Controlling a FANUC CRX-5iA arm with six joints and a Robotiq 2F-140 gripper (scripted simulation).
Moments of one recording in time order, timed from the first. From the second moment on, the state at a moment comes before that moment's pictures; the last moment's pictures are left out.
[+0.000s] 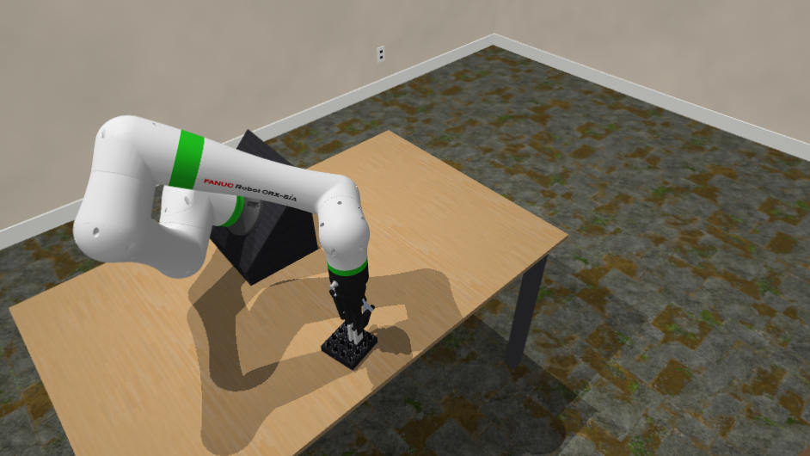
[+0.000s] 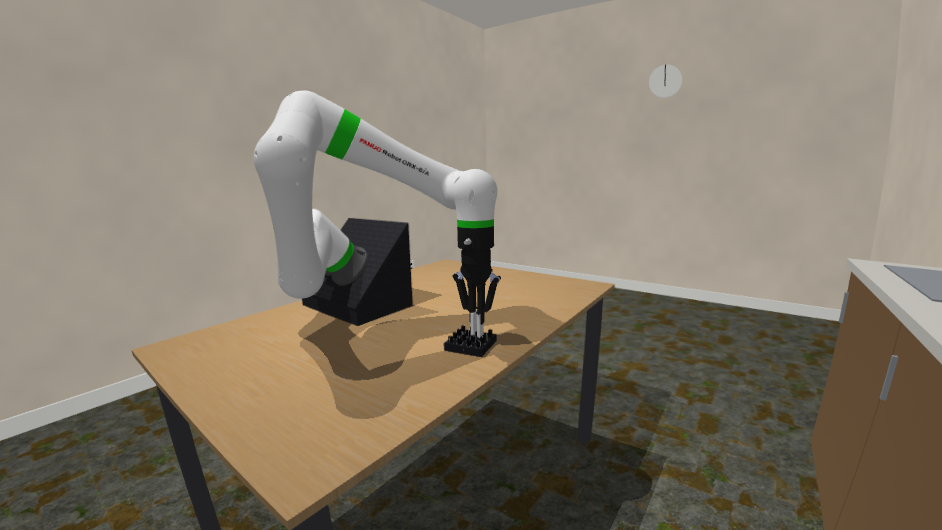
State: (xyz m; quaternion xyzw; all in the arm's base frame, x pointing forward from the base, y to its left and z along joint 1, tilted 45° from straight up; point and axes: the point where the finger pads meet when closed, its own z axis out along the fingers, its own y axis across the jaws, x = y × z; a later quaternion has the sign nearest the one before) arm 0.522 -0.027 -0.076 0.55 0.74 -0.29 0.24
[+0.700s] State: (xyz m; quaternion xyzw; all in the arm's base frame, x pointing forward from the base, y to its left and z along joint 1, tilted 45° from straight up) arm 0.522 -0.027 -0.076 0.54 0.75 -0.30 0.24
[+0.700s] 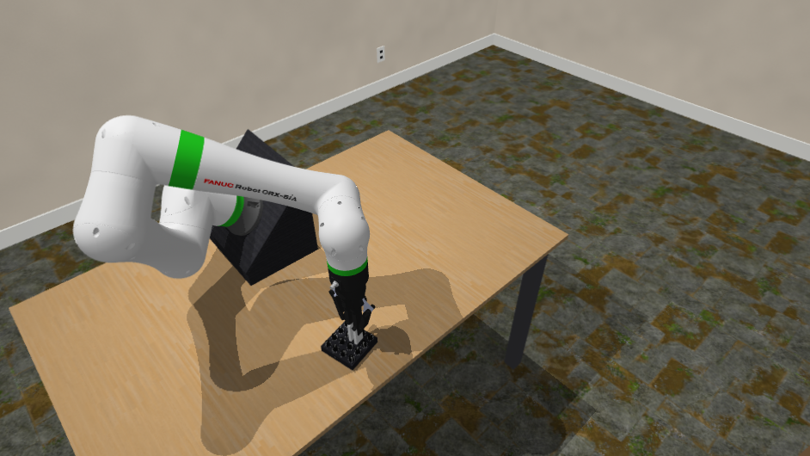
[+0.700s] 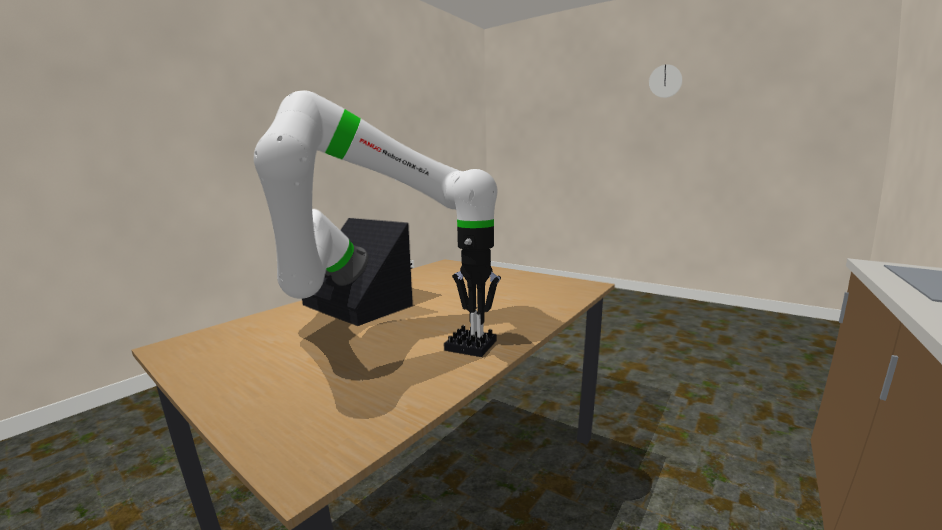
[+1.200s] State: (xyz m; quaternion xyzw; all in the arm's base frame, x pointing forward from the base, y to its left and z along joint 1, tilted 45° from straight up) arm 0.522 -0.027 -0.076 0.50 0.78 -0.31 0.22
